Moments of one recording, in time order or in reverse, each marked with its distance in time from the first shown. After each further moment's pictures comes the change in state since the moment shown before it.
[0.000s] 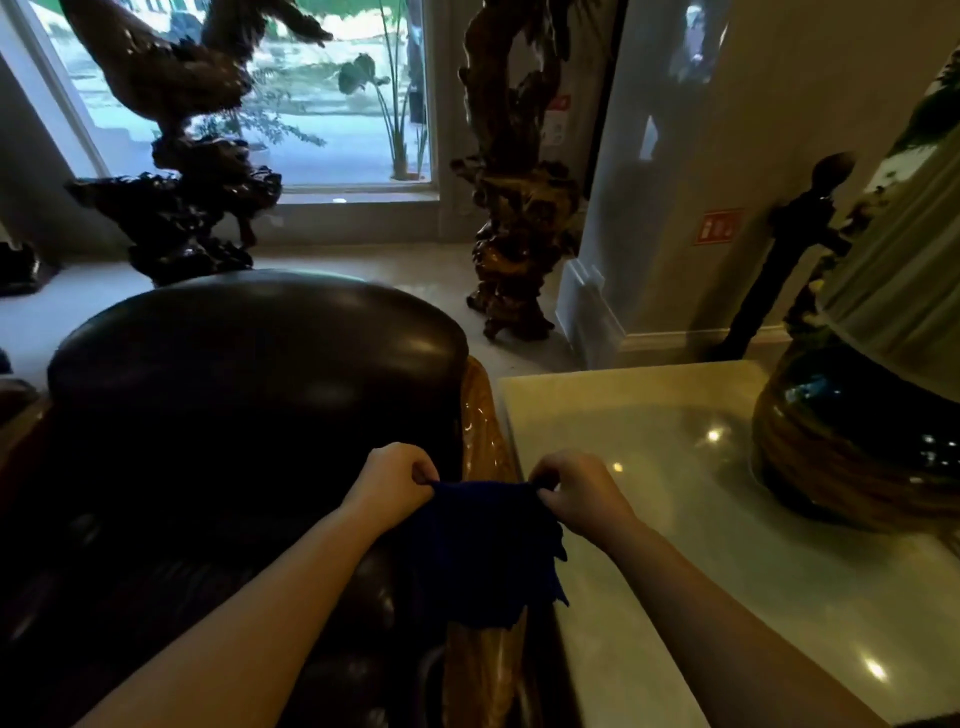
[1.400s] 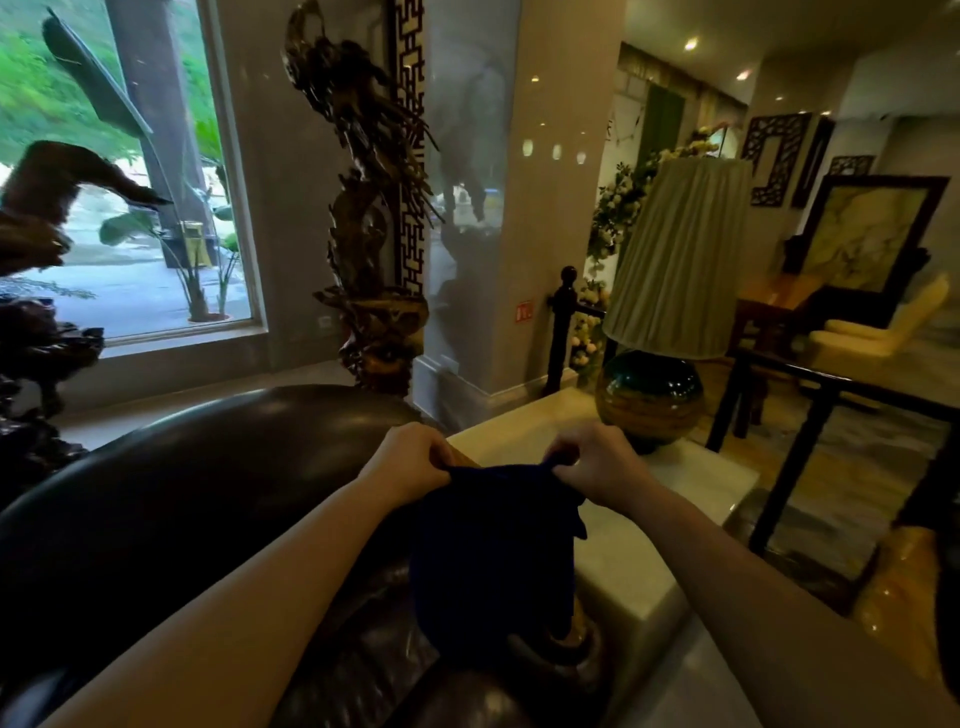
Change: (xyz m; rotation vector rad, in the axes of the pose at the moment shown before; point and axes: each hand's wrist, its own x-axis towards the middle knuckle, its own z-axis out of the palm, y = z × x) left_hand -0.209 -0.157 -0.302 0.100 -0.192 0.690; right_hand -0.187 -0.449 0.091 -0.116 0.476 0.302
